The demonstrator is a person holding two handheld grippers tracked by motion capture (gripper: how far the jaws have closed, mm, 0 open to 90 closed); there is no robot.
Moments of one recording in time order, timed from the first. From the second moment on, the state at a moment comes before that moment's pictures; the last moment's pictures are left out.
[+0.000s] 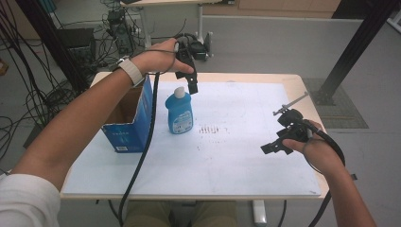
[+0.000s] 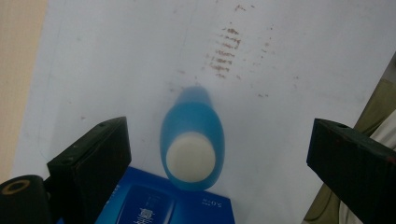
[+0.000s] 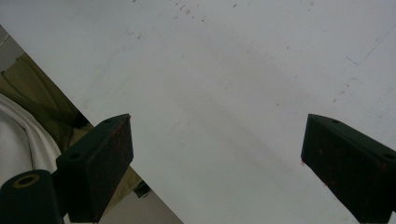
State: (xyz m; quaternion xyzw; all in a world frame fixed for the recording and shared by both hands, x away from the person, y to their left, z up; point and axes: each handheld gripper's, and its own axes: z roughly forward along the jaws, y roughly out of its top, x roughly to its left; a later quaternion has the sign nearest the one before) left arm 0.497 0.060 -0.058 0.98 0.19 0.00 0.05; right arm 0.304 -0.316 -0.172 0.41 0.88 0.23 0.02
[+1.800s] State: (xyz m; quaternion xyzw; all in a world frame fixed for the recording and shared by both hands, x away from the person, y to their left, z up) left arm 0.518 0.077 -0.084 0.97 0.22 -0.03 0.03; right arm 0.306 -0.315 -0.175 0.41 0.88 0.23 0.01
